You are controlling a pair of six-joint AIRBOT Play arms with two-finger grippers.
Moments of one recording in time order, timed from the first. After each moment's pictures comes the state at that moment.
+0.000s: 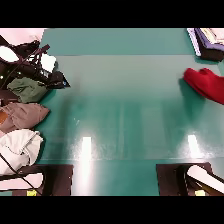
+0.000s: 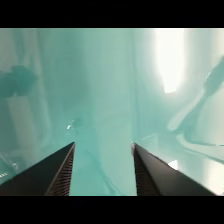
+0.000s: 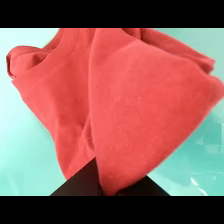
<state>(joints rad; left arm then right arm) 0.03 -1.43 1.42 1.02 -1.32 -1.38 -0.81 -1.14 1.05 -1.07 0.90 1.45</state>
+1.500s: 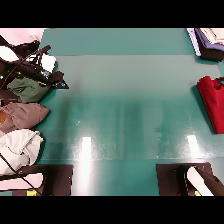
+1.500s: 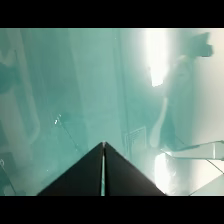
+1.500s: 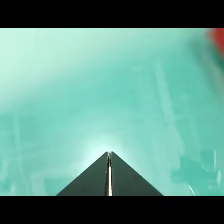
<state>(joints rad) 0.03 -1.43 1.42 0.99 -1.36 -1.38 -0.43 -0.85 1.12 -1.10 1.16 1.52</state>
